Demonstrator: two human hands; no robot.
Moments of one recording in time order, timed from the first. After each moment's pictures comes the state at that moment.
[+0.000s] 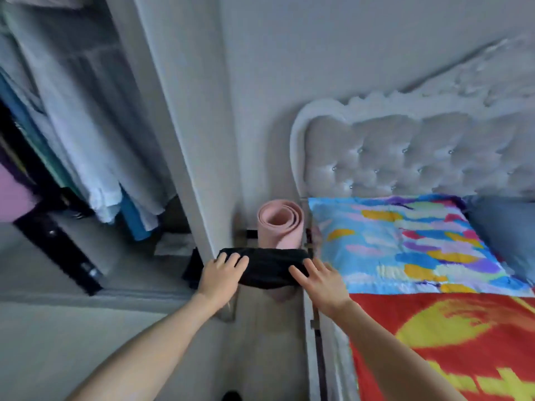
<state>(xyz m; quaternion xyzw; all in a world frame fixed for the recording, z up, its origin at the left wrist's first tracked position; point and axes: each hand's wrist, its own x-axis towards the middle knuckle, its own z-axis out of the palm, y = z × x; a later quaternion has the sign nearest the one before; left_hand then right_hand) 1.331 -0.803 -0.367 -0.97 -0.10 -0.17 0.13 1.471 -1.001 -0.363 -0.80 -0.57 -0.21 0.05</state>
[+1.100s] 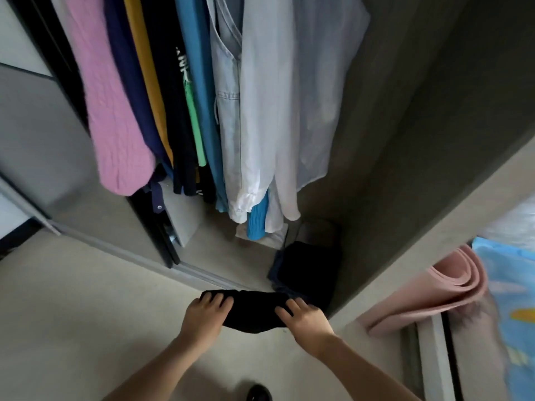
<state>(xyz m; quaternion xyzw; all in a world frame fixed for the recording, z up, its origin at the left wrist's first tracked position) 1.094 -0.362 -0.536 -0.96 -0.27 -0.07 0.04 1.294 -0.502 -0.518 -0.71 -0.70 0.08 -0.03</state>
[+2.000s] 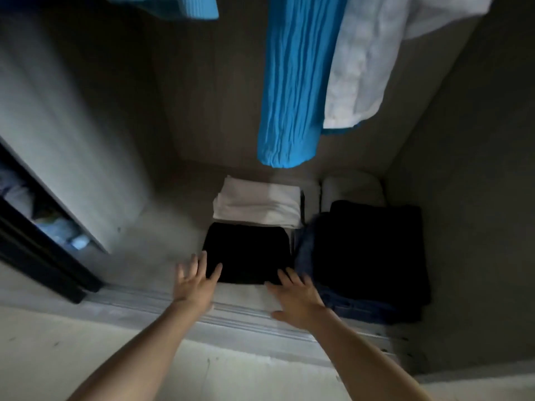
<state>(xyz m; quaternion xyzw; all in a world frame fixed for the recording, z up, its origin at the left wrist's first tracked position) 1.230 -0.095 -0.981 -0.91 -0.32 0.25 0.03 1.377 -0.257 -0.964 -0.78 -0.57 0.22 -0.16</state>
